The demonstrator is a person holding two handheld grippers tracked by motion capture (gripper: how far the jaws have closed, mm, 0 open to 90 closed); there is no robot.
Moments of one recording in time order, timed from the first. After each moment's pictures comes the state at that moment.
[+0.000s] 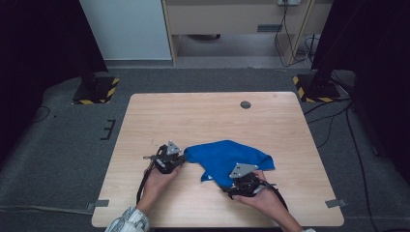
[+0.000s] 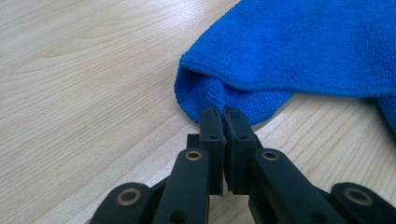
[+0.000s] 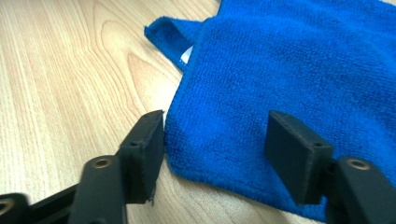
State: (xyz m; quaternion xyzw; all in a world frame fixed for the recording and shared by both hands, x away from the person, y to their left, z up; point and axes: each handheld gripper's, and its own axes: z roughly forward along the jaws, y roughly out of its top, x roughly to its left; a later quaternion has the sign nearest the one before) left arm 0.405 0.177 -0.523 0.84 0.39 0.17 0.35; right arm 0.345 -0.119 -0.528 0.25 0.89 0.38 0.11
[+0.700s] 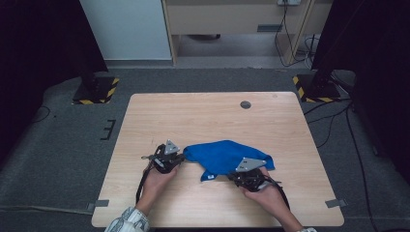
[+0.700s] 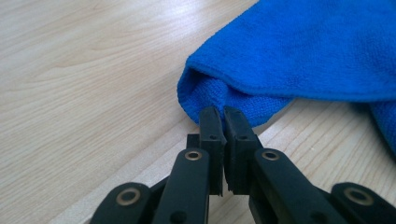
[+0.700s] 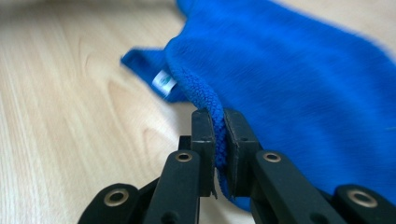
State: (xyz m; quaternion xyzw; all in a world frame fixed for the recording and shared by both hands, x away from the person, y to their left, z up) left arm 0.403 0.181 -0.516 0.83 0.39 0.18 0.36; right arm 0.354 -0.135 -0.516 0.28 0.86 0.41 0.12
